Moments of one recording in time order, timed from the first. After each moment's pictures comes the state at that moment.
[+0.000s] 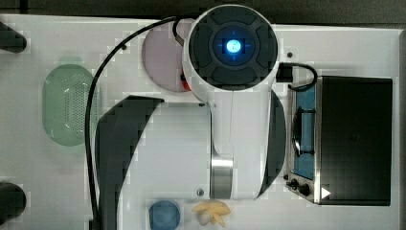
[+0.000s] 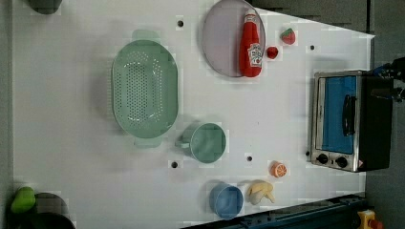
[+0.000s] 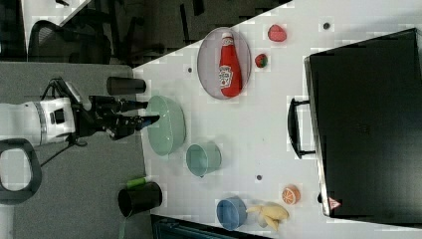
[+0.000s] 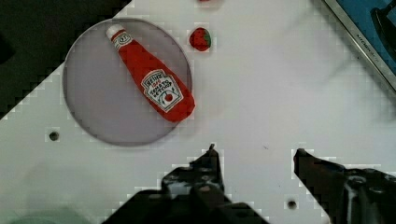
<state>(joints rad) -0.03 -0.02 0.02 -1.79 -0.01 0.21 -0.06</state>
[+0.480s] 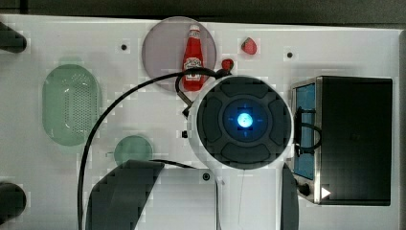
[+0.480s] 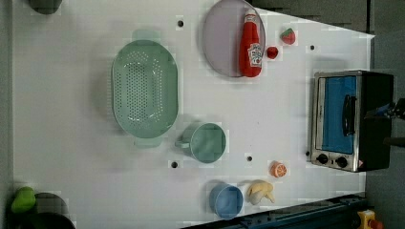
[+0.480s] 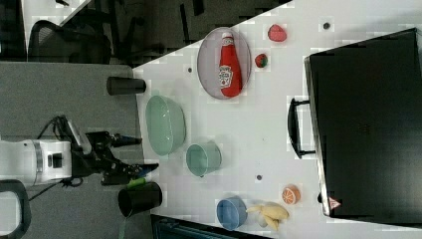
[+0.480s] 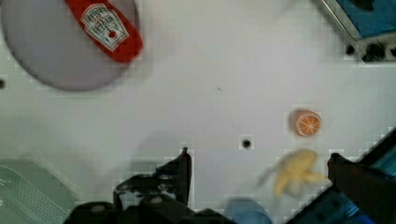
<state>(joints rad) -0.09 -0.21 0.06 -1.93 0.01 0.09 -0.06</state>
